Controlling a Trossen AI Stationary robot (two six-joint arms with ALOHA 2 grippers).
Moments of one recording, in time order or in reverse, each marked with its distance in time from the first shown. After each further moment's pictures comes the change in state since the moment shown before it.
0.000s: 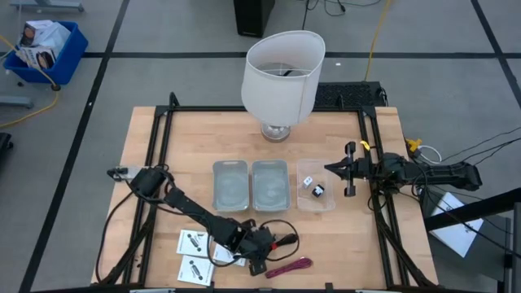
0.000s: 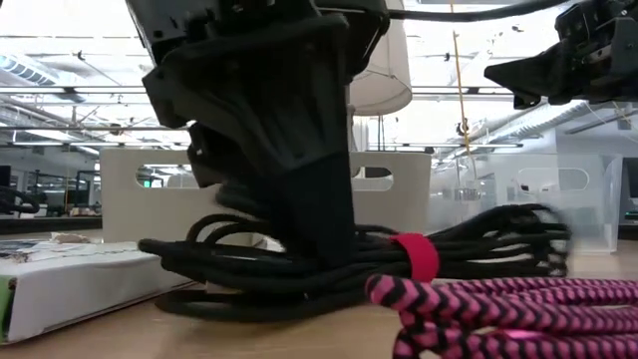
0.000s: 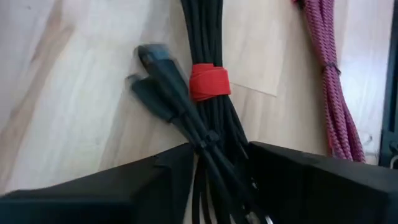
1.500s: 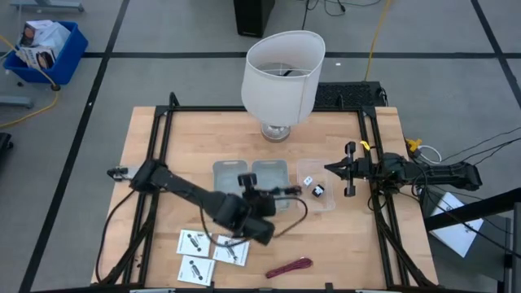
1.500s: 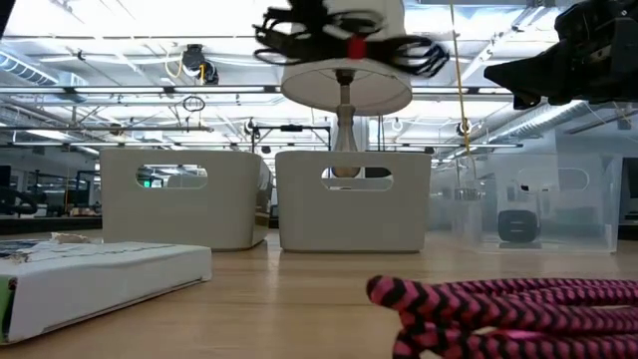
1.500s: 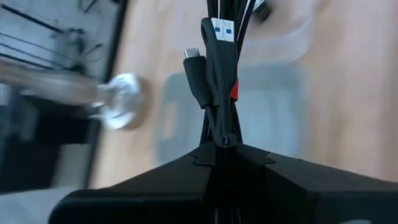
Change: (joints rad) left arm 0.099 -0.061 0.578 -0.942 -0.602 0.405; right arm 0.000 0.000 0.000 -0.001 -0.002 0.000
